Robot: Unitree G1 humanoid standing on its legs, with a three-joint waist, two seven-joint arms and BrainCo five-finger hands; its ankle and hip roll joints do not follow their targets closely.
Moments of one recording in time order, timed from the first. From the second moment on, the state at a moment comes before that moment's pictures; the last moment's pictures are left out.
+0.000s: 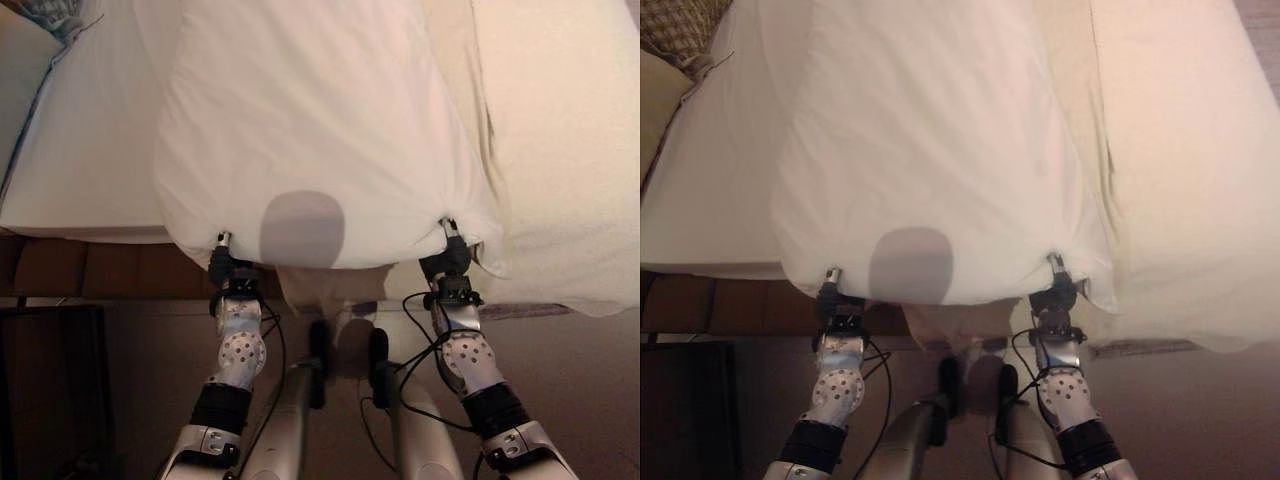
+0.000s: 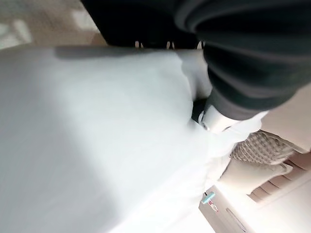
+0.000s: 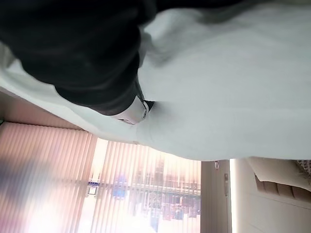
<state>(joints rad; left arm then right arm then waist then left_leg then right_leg) -0.37 0.09 -0.03 0.20 -1.19 -0.36 0.36 -0.36 -0.17 0.17 0.17 1.58 -0.34 0.11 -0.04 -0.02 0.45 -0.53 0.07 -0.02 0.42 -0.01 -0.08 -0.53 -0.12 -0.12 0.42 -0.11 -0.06</state>
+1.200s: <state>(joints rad) -0.33 0.08 -0.12 0.25 -1.12 -0.32 0.32 -0.27 -0.20 0.13 0.22 1.55 -0.33 0.14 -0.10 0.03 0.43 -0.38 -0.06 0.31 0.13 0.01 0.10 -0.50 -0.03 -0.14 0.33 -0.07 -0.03</state>
